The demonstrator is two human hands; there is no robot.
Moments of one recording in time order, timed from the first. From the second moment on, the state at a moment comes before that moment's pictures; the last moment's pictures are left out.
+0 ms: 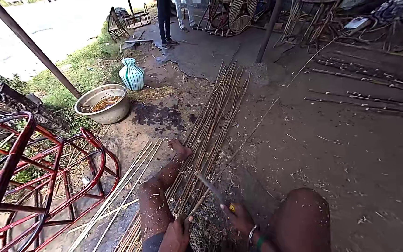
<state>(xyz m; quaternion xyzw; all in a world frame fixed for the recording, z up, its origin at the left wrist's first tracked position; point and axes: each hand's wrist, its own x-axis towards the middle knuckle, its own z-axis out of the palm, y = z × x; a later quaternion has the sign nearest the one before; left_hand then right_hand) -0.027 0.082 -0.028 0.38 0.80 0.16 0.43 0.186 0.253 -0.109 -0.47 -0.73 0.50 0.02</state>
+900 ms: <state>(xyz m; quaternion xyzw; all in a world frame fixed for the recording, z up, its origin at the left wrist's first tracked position) -0.030 0.098 -0.009 0.39 0.78 0.11 0.47 0.169 0.247 -0.109 -0.45 -0.73 0.51 0.05</state>
